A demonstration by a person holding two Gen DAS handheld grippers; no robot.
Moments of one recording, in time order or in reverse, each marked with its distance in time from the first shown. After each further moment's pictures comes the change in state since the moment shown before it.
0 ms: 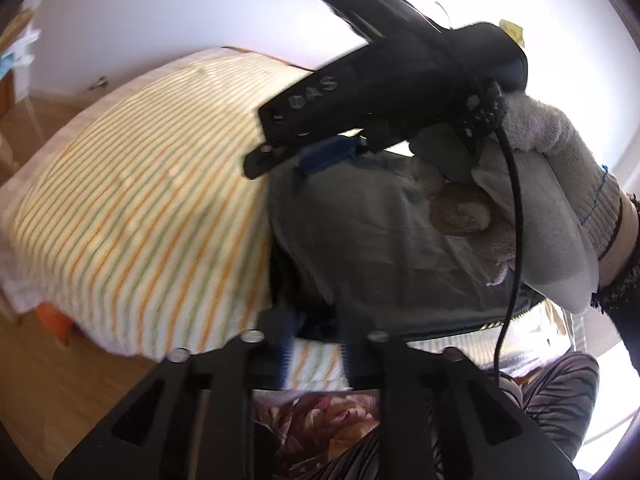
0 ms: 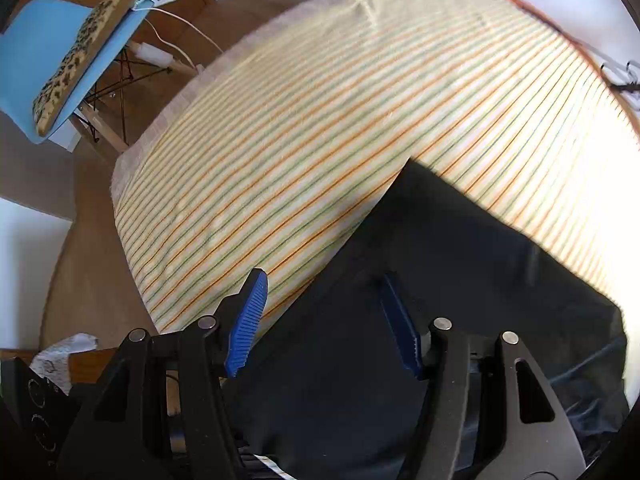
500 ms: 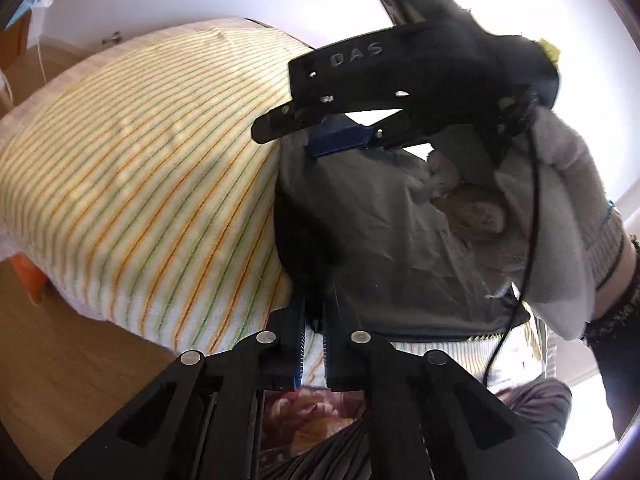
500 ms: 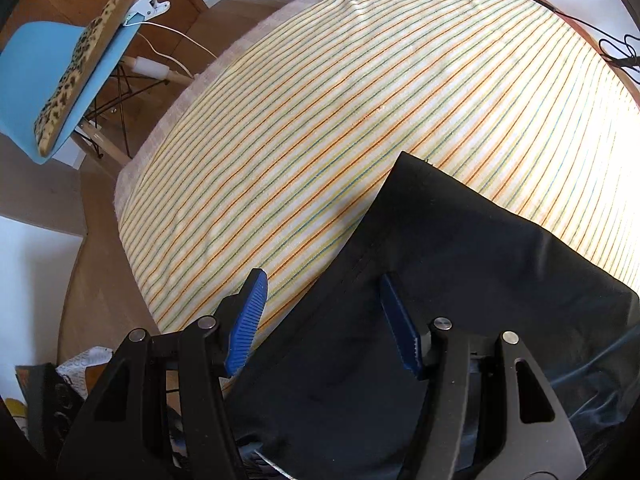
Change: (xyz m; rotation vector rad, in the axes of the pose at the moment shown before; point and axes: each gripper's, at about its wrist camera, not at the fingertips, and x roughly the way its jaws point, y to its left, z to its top) left arm 0.014 0.013 -0.006 -0.142 0.030 -0.059; right arm -0.003 -0.011 -0.001 0.056 -0.008 0.039
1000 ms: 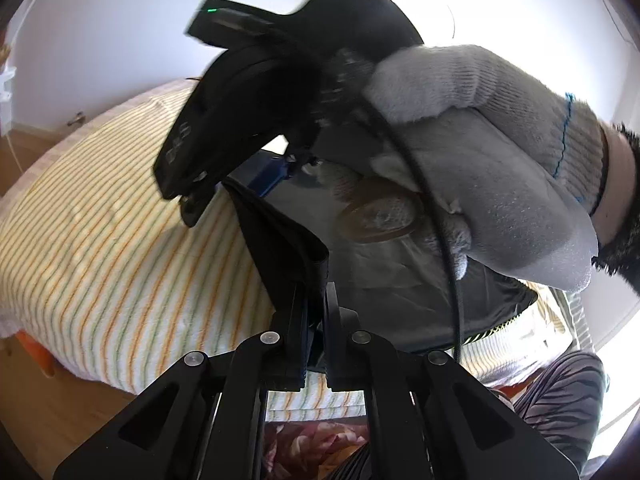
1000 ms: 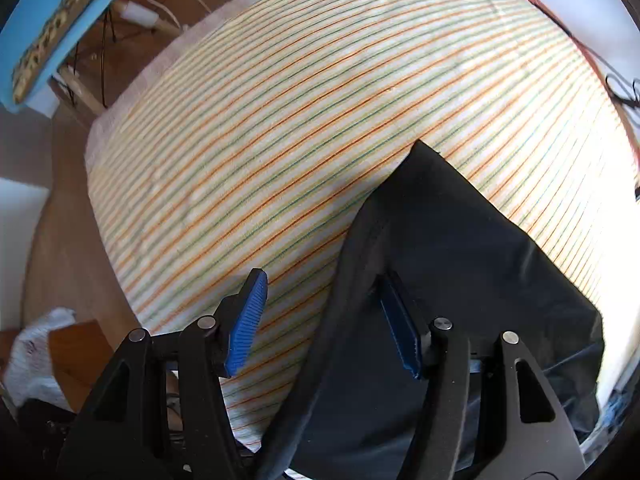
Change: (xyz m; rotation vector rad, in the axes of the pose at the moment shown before) left arm -0.004 -0.048 -0.005 0.250 -0.125 0.003; right arm 0.009 0.023 0.005 -0.134 0.132 -0.165
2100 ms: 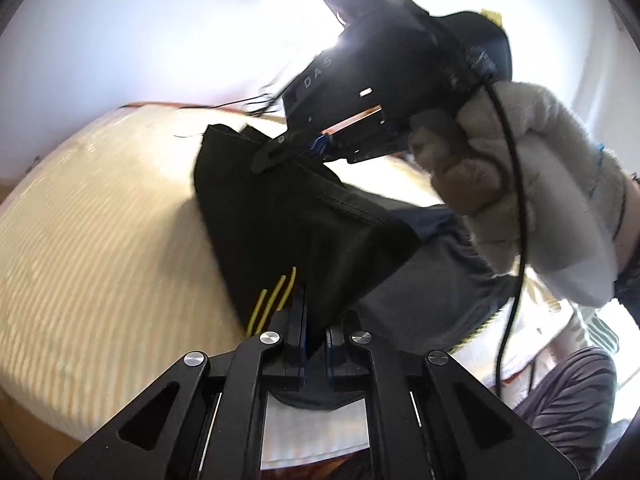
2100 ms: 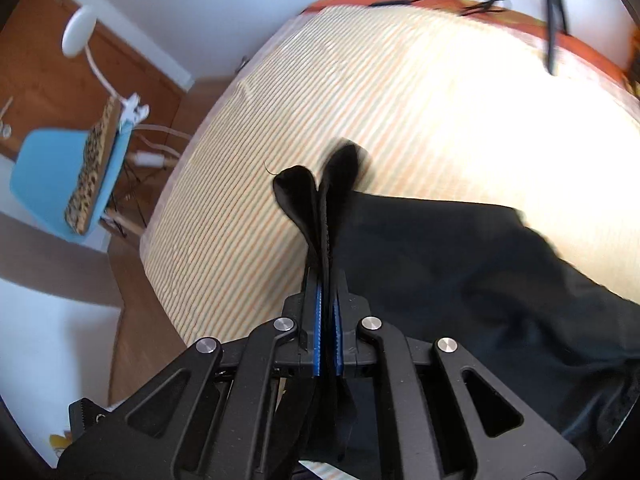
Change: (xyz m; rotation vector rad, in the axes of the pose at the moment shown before) left arm 0.045 -0.085 0.020 0.160 0.016 -0.080; right arm -0.082 -0.162 -0.102 0.414 -0.312 0.287
